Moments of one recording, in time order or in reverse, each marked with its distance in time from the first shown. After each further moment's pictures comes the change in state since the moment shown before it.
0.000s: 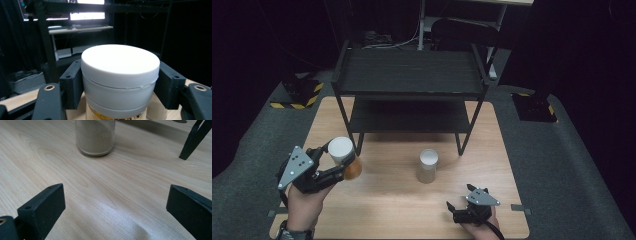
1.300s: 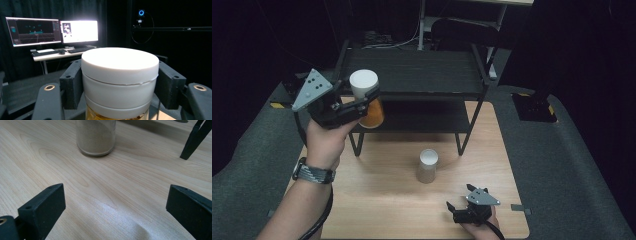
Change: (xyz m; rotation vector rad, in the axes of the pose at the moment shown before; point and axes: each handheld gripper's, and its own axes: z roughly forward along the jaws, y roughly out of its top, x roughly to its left) left arm 0.003 0.130 0.086 -0.109 -0.049 0.007; right arm -0.001 0.000 0.000 0.000 0.007 0.003
